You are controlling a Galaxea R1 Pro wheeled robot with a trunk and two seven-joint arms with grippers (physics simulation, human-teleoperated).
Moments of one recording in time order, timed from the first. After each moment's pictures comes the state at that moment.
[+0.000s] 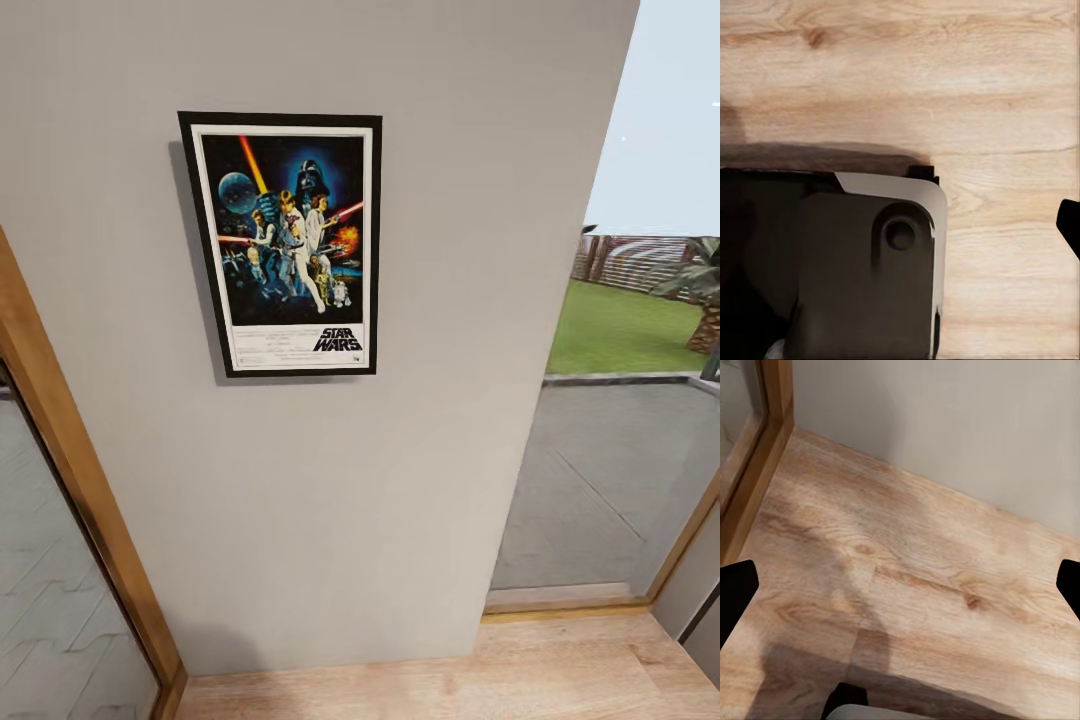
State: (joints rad) left arm -0.19 0.33 -0.21 -0.03 0.83 -0.31 -0.59; right arm -0.16 -0.14 -0.06 -0.13 0.03 -0.02 0.28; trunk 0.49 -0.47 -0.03
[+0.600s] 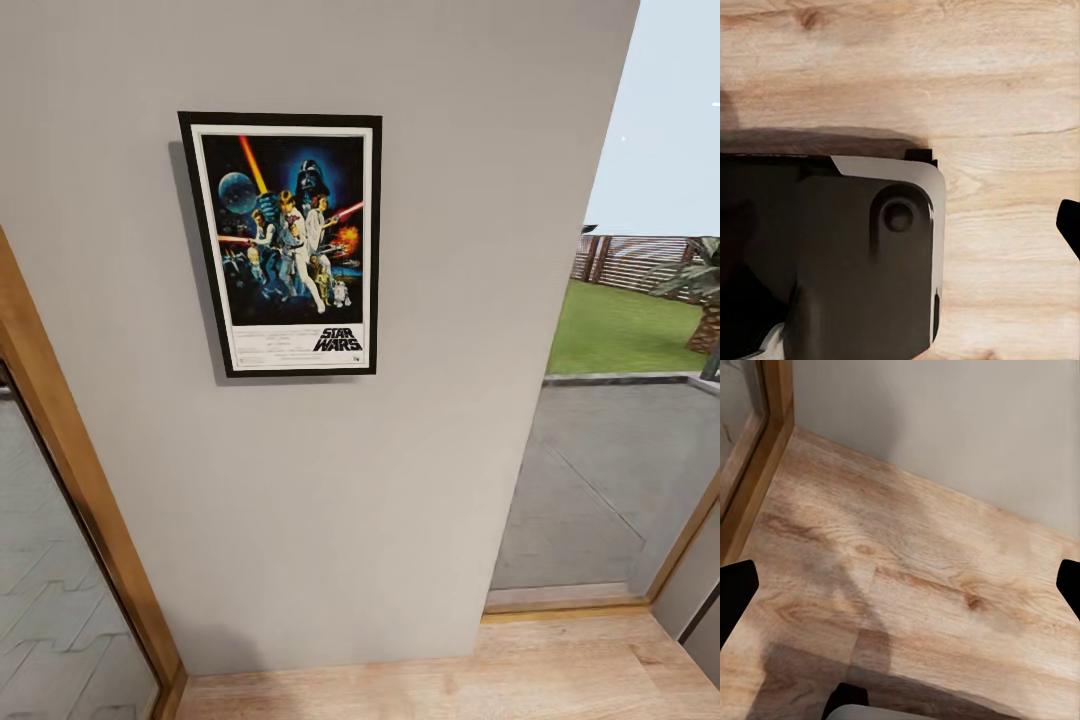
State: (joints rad) left arm -0.19 0.33 -0.21 -0.03 0.83 -0.31 -0.59; right arm -0.16 -0.14 -0.06 -0.09 0.02 -0.02 0.26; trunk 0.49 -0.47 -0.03
